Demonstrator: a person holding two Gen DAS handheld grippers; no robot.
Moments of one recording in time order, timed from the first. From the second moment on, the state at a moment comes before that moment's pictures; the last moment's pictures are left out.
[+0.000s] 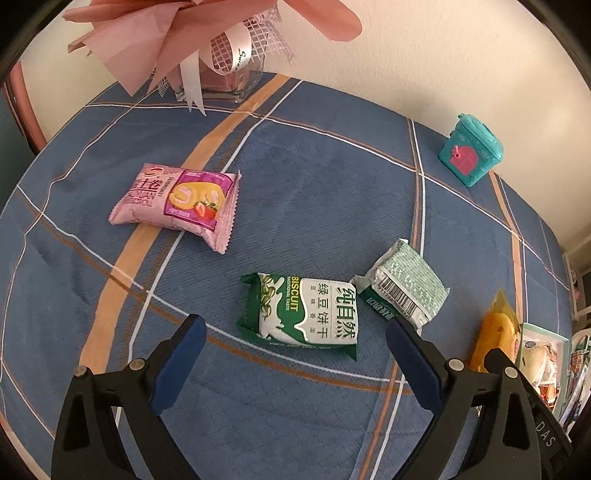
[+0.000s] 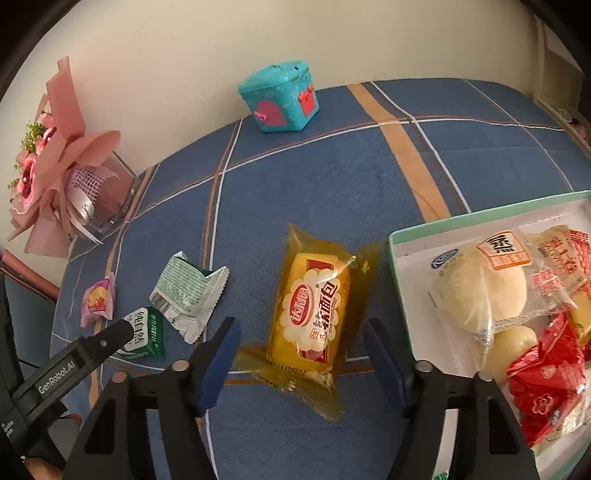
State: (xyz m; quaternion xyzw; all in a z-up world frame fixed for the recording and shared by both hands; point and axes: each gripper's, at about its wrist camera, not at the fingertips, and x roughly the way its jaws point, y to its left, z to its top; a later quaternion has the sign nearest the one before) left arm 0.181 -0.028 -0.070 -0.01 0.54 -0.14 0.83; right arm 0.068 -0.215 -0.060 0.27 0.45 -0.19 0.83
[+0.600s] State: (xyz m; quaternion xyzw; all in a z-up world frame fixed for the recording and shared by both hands) left arm 0.190 -0.039 -0.087 0.00 0.54 -0.14 0.83; right arm 0.074 -0.212 -0.074 0.25 0.47 -0.19 0.82
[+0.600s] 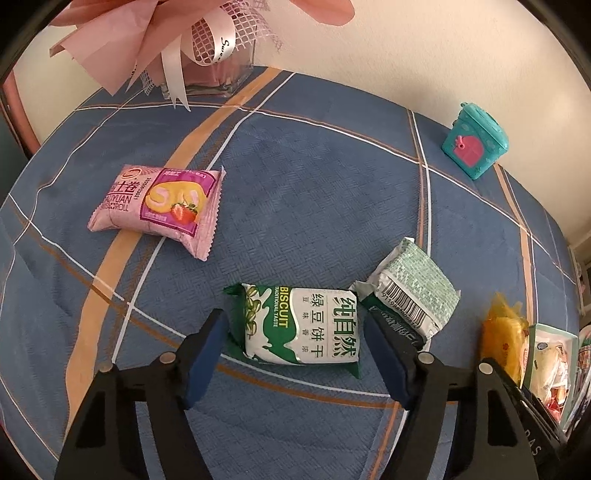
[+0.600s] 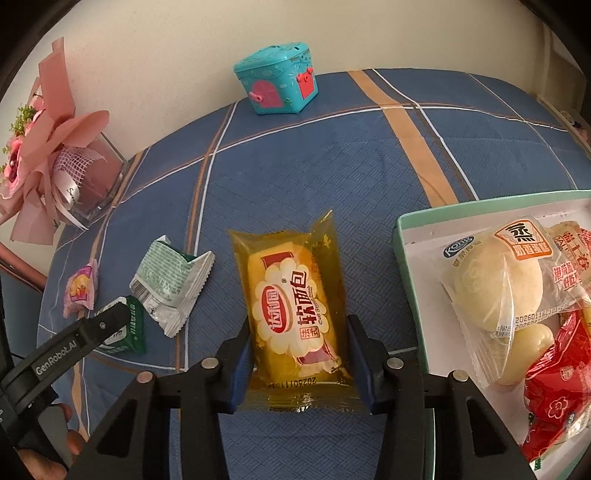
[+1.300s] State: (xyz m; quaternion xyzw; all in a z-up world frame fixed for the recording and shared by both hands) left arm 0.190 -0.035 -0.096 -0.01 0.56 -0.13 0.82; right arm 0.072 -0.209 -0.071 0.24 0.48 -0.19 0.82
